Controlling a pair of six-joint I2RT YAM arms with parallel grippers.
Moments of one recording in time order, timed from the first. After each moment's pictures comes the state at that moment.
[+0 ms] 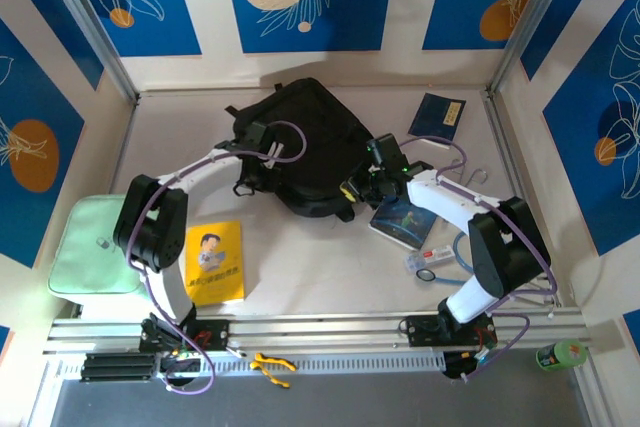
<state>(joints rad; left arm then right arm) -0.44 1.82 1.27 -0.63 -0.01 -0.15 0.46 1.58 0.98 -0.35 -0.35 1.21</state>
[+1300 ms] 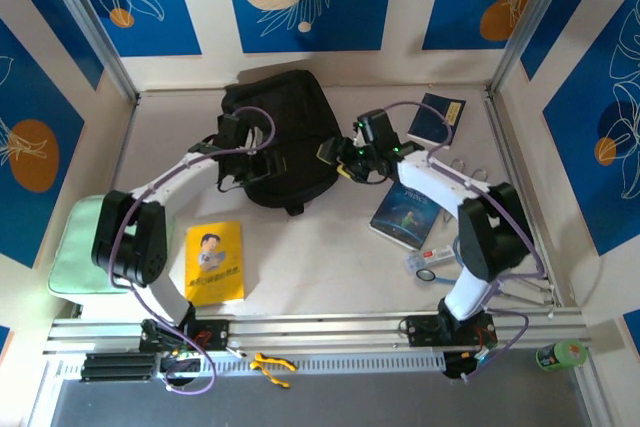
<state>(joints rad) -0.37 1.71 1.19 -0.47 0.29 -0.53 0.47 1.77 1.29 -0.30 -0.40 0.89</state>
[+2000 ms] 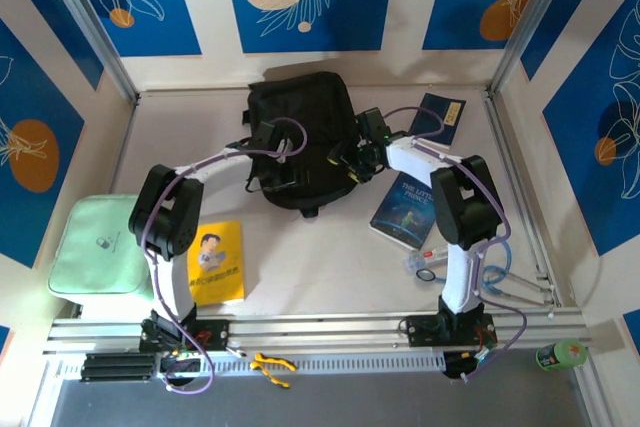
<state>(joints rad) -0.47 1.93 1.31 -0.45 0.30 -0.52 0.39 1.95 1.35 -0.44 -0.29 0.94</state>
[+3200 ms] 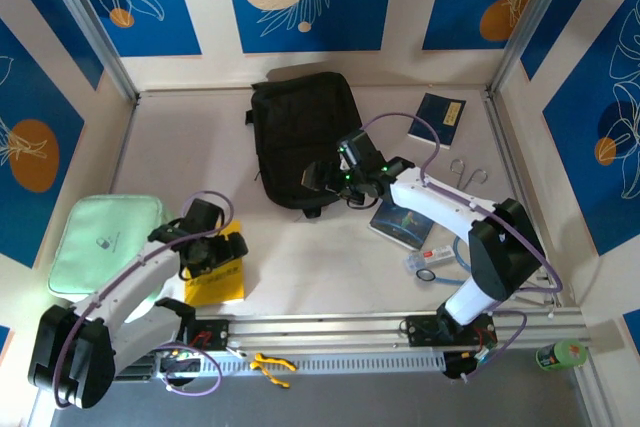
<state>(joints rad) -0.36 1.00 0.49 -0.75 0.07 -0.76 0.65 1.58 1.13 -0.44 -0.21 0.84</state>
